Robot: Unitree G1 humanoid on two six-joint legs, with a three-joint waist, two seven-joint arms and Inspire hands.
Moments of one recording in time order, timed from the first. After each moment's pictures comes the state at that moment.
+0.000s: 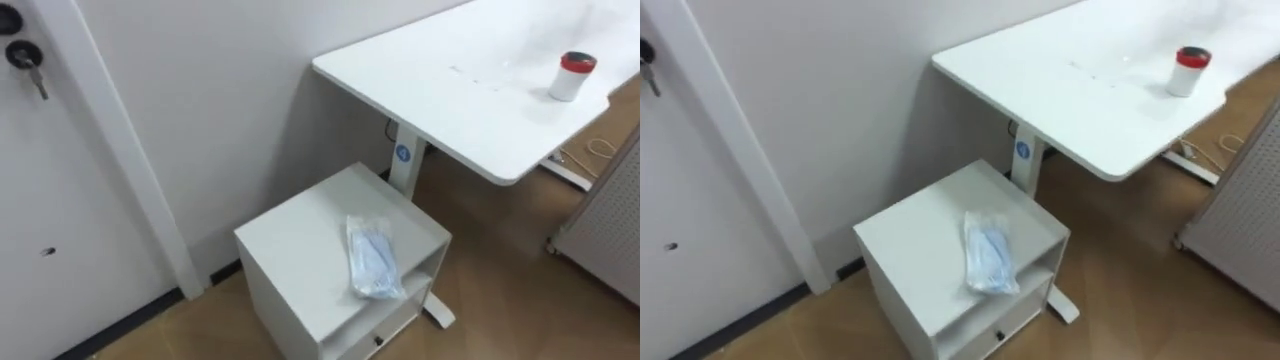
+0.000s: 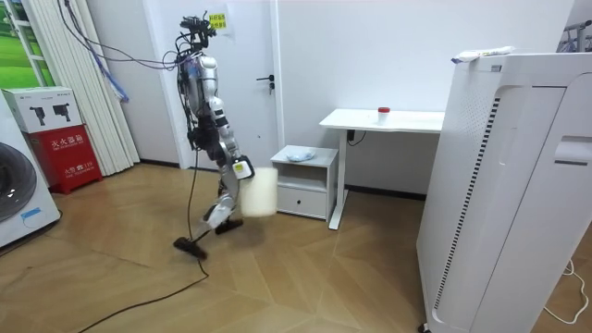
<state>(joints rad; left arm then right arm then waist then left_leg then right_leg) 0.06 0.22 0.05 1.14 0.27 0.01 0.16 0.04 -0.24 -0.06 1.25 0.62 0.00 0.05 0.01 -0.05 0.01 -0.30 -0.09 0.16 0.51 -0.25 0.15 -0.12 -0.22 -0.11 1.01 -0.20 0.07</state>
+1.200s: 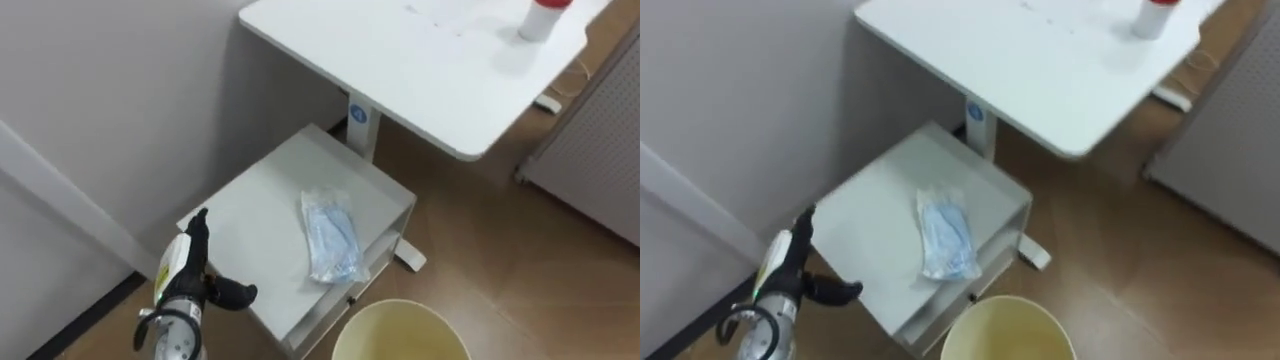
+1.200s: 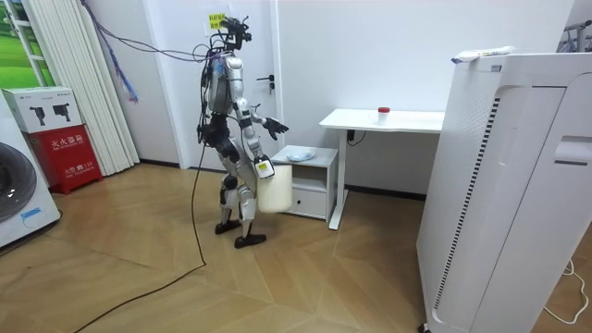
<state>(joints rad) -0.49 0.21 -0.20 1.02 0.23 -0.17 0.39 -0.29 -0.26 0.22 1.35 0.59 -0.10 0.11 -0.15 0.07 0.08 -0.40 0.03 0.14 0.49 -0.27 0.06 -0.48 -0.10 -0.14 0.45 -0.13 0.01</state>
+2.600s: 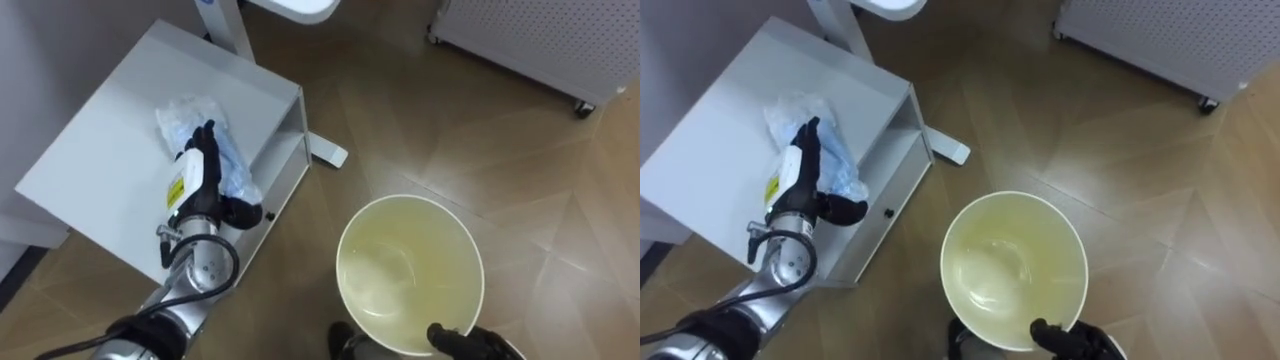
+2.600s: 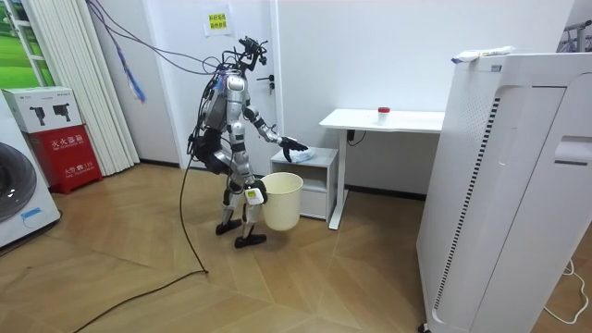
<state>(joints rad) -0.79 0.23 -0.41 1.21 0.24 -0.17 0.59 -0.36 -0.27 0.37 1.26 0.91 -0.14 0.08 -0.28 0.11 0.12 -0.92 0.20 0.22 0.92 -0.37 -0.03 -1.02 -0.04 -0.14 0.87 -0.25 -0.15</state>
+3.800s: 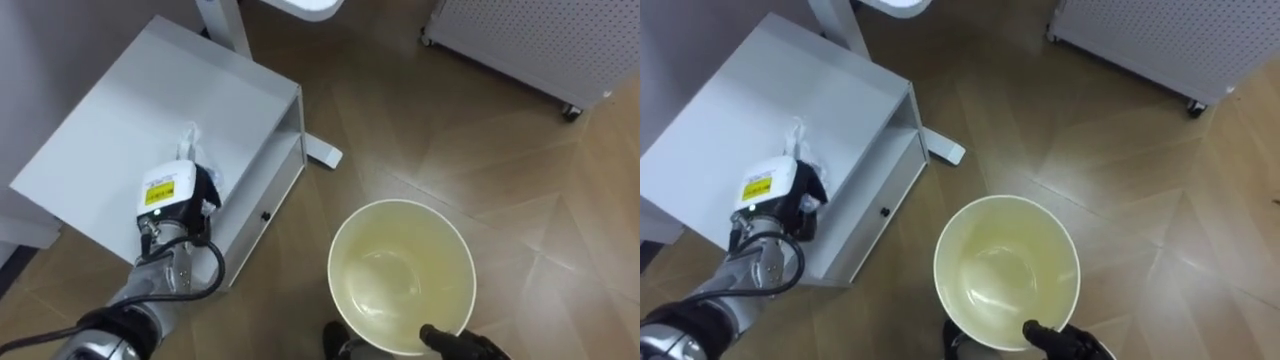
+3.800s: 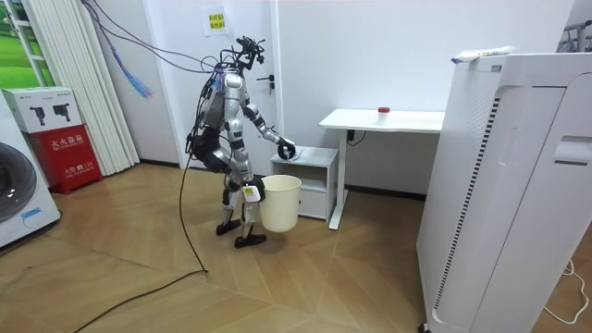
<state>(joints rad) -0.79 0.30 -0.44 1.30 0.58 0.02 0.47 -0.35 -0.26 0.37 1.21 0.99 -0.02 0.04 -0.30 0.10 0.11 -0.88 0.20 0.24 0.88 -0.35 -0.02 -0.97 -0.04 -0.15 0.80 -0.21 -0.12</state>
